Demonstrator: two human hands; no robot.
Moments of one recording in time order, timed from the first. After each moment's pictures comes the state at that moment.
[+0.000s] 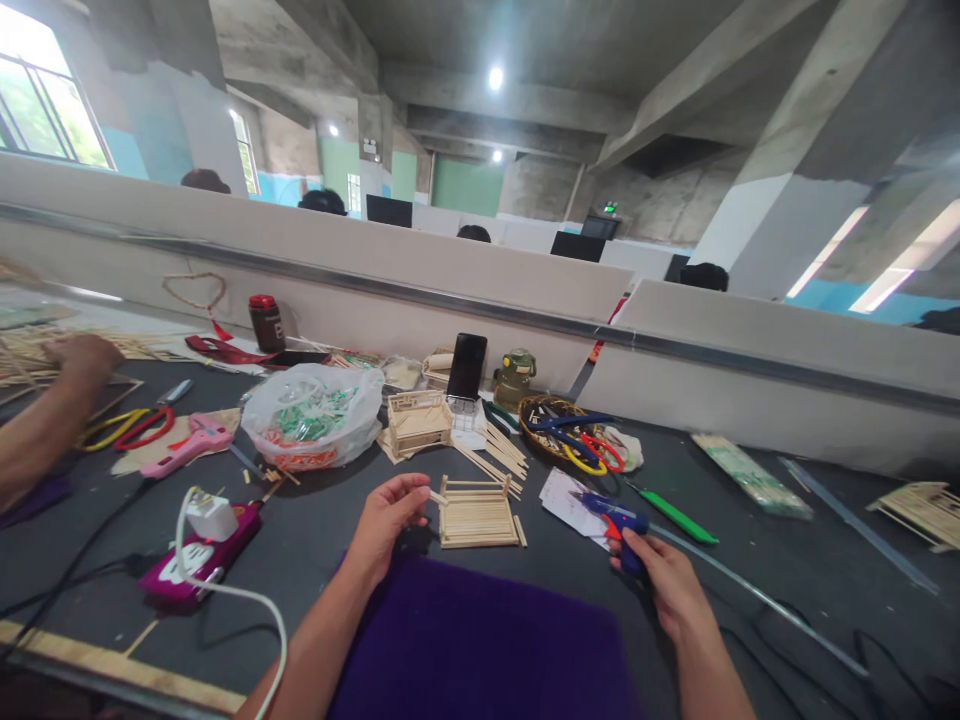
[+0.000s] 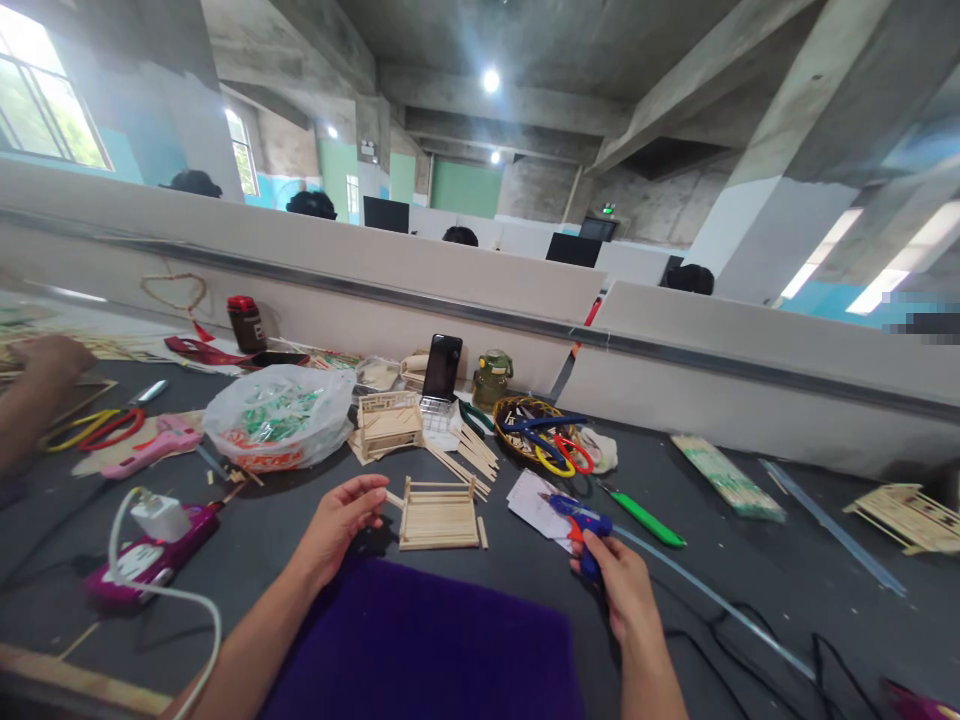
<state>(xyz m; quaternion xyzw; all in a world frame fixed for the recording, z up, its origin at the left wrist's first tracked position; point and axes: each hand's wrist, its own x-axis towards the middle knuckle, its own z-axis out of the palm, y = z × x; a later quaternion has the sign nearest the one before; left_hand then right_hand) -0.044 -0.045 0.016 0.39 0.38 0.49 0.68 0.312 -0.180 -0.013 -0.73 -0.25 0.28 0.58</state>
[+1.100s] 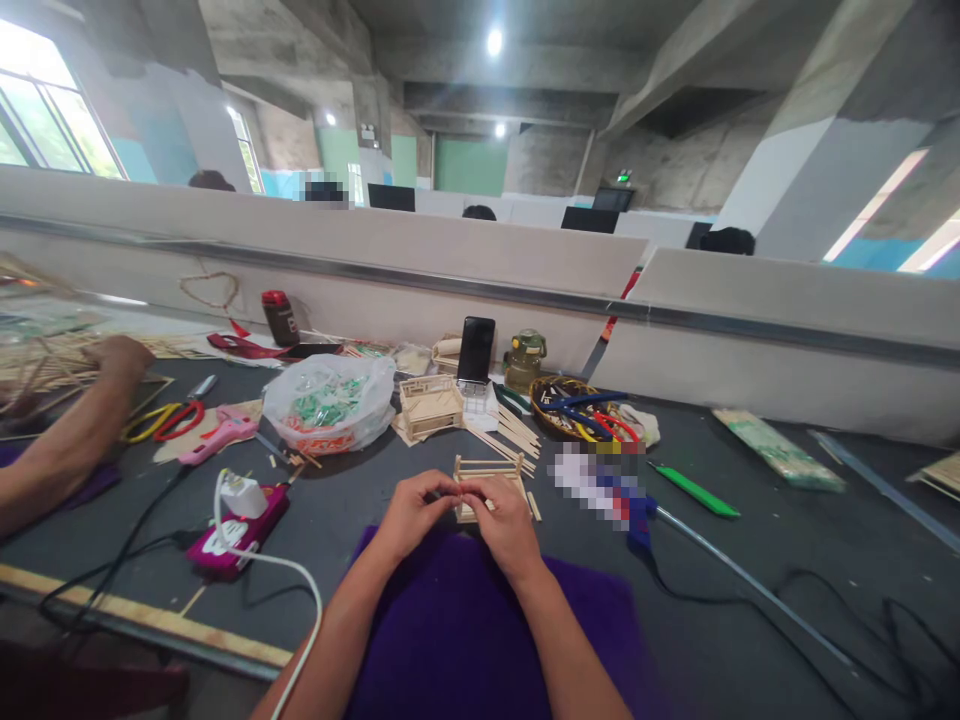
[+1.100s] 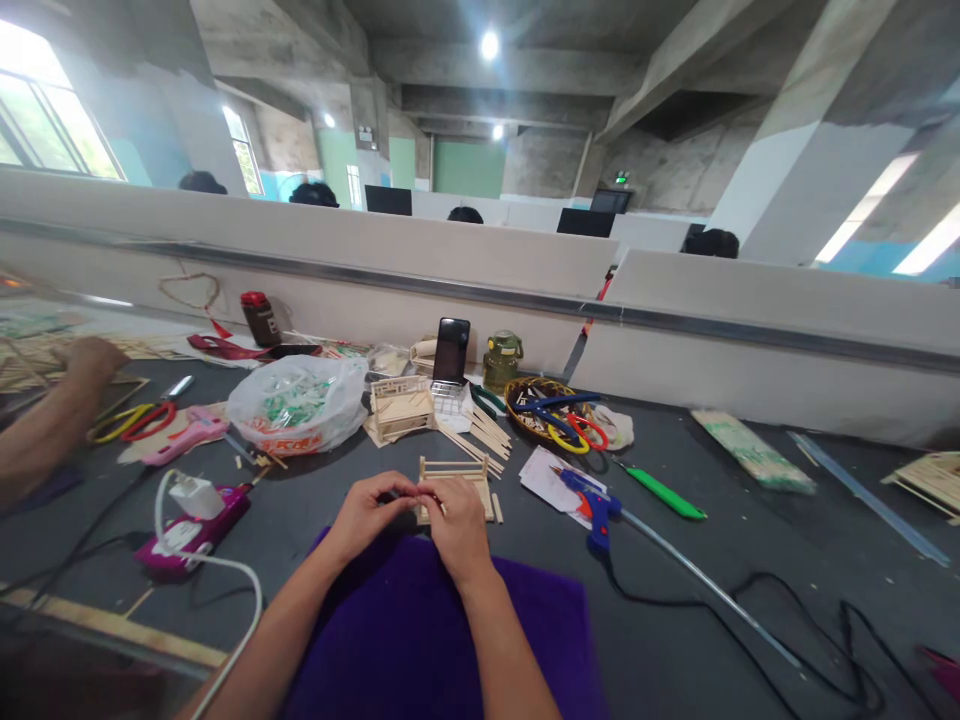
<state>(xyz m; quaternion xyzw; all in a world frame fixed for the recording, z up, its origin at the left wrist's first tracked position) -0.047 -0.052 0.006 0.75 0.33 0.39 0.42 0.107 -0.111 0.012 -0.56 -0.67 0.12 0.47</state>
